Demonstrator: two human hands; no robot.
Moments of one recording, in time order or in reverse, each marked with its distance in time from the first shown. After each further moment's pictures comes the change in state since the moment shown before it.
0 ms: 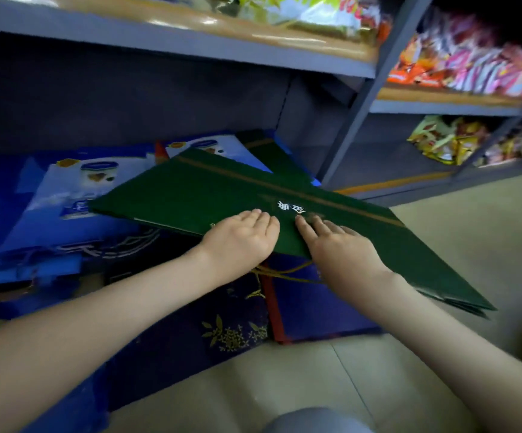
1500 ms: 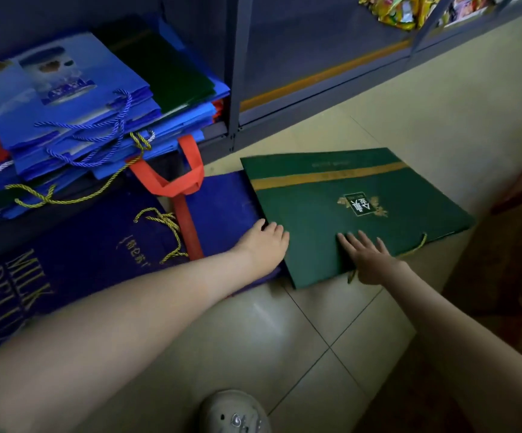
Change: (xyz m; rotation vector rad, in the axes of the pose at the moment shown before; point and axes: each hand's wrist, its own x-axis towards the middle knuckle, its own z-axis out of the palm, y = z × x) left_hand 0.082 0.202 0.168 -0.169 -0.909 0.345; right_hand -0.041 0.168 0.338 0.354 -0.626 0.265
